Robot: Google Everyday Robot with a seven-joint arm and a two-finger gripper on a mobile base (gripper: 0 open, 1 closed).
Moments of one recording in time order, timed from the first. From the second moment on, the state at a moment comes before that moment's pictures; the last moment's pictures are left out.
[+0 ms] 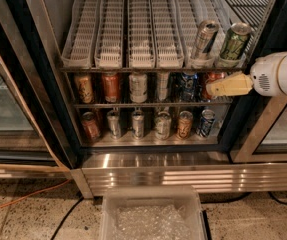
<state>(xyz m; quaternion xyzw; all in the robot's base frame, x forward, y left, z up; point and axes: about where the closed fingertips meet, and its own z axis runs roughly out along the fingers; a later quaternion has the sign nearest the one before) 0.580 -0.241 0.895 -0.25 0.85 0.06 0.47</state>
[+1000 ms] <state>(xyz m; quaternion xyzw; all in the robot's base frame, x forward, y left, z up) 0.602 -0.232 0.892 -0.24 0.80 0.09 0.55</state>
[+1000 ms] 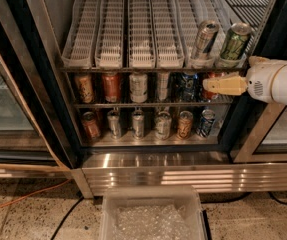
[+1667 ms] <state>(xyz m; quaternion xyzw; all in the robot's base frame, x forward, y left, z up) 0.613 -0.224 0.894 -0.22 0.77 0.11 0.59</state>
